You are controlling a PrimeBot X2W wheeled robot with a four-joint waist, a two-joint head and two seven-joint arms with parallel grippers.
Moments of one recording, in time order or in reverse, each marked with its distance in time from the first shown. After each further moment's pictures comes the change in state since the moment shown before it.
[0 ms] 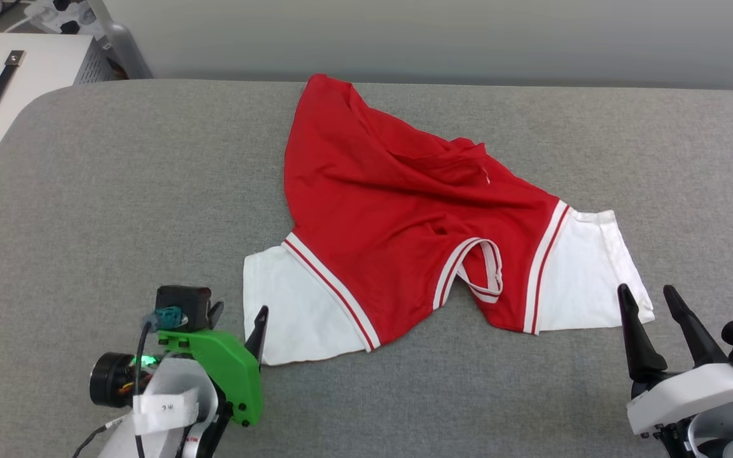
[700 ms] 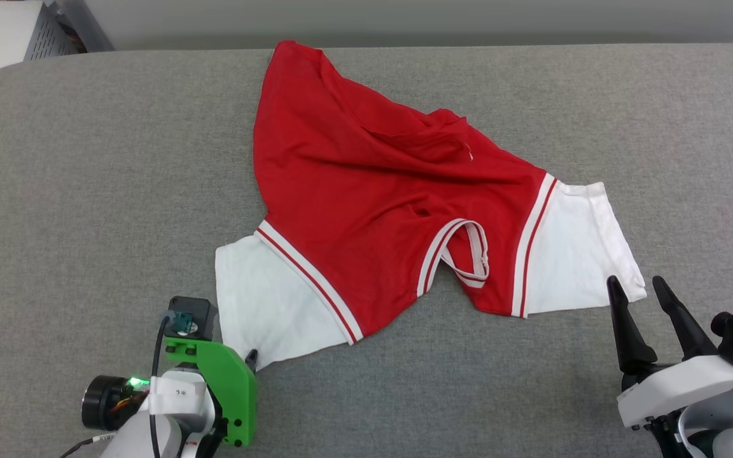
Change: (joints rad) left arm 0.015 0.053 -0.051 -0.013 0.008 0.102 0.289; right arm -0.027 0.004 0.026 0.015 0.000 0.000 -0.010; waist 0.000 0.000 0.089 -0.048
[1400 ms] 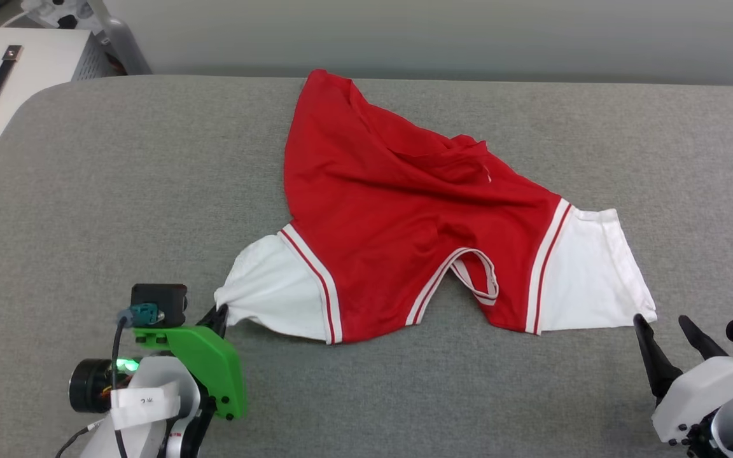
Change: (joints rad) left arm -0.004 -0.025 0.072 -0.008 -0.049 -0.022 -0.211; right arm 0.015 -0.062 -0.066 0.040 -0.012 0.000 0.225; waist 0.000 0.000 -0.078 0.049
